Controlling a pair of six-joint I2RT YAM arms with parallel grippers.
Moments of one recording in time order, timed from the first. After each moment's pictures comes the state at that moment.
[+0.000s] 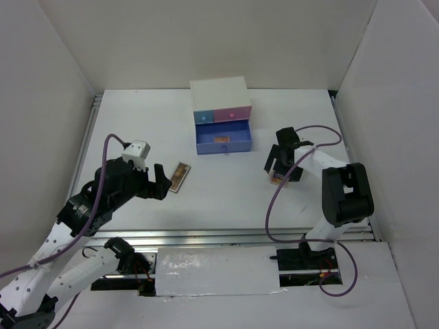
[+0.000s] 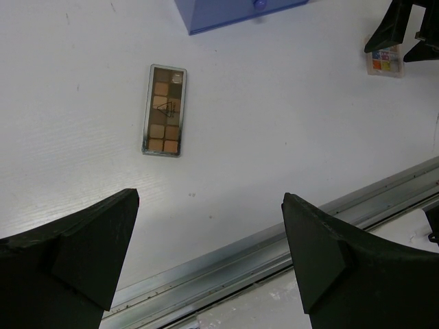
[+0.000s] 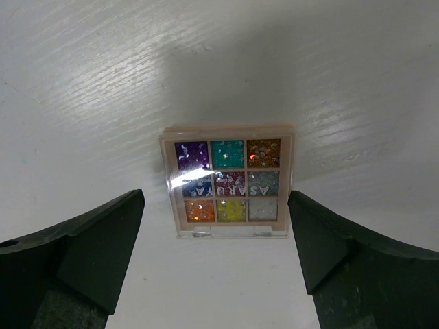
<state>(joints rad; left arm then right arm) -0.57 0.68 0.93 -0.76 -0.10 -0.32 0.19 1.63 0.97 -0.53 0.17 0.59</state>
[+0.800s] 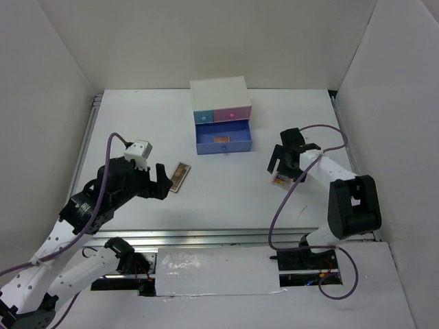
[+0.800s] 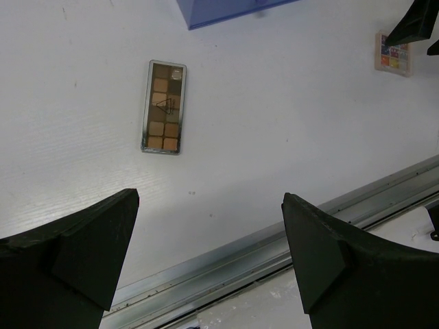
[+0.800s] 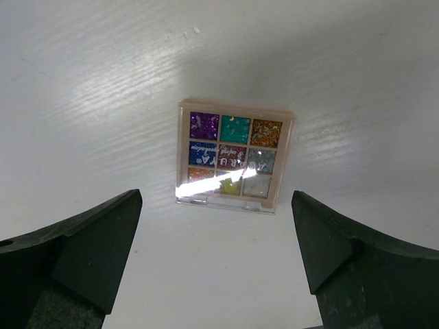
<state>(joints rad) -0.57 0.70 0.93 -0.76 -0.10 -0.32 0.18 1.53 0.93 -0.57 0.18 0.54</state>
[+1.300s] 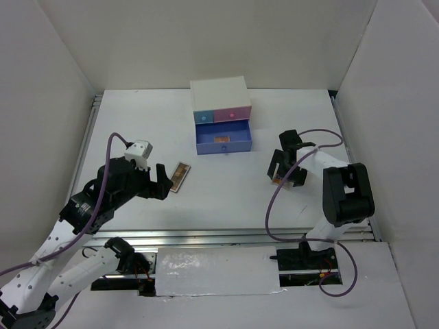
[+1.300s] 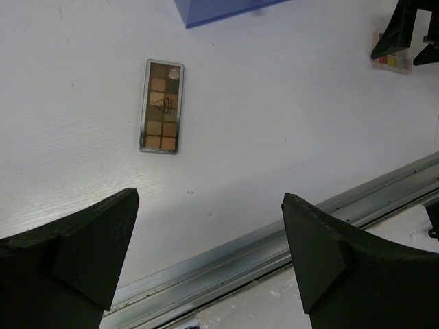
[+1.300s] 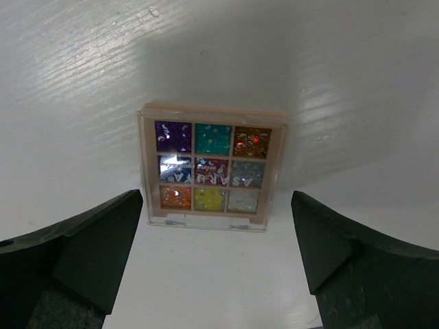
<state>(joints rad) -0.57 0.70 0.93 -0.76 -0.09 -0.32 0.15 1.62 0.94 -0.59 0.17 0.54</state>
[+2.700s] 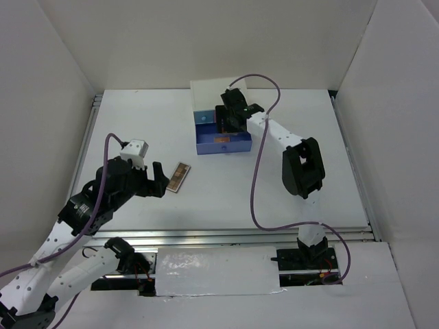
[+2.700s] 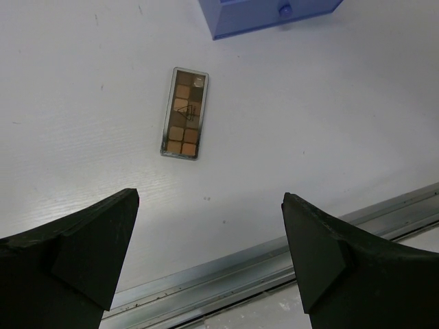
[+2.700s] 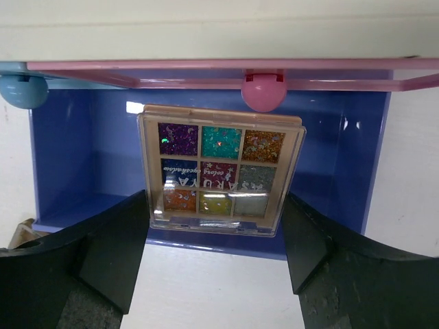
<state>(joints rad) -0.57 0.69 0.93 -0.76 -0.18 -0.33 0.51 2.12 1.84 -0.56 0.19 0.35</state>
